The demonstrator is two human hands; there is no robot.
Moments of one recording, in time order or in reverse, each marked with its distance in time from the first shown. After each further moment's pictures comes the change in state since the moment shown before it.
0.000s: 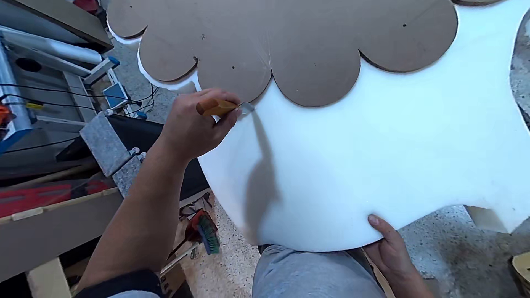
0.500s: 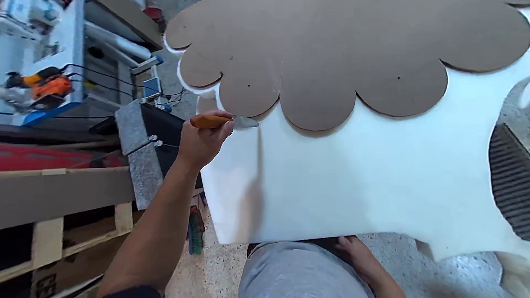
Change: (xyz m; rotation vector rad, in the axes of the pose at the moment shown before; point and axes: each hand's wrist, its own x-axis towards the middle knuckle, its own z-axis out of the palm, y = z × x) left_hand -0.025 0.030 0.023 -0.226 0.286 -0.584; right_hand 0.071 -0.016 -0.076 -0.777 -0.244 0.301
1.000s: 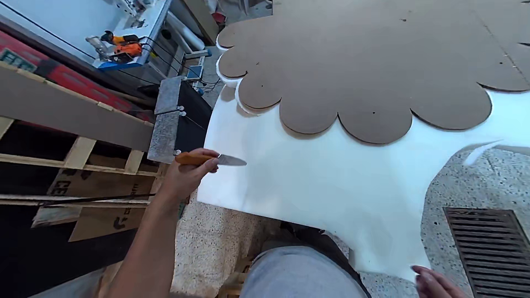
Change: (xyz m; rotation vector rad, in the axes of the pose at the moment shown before) left_hand -0.210 0.122 0.041 -0.187 0.213 -0.368; right_hand -0.109 -0.126 -0.302 -0.311 0.048 -0.271
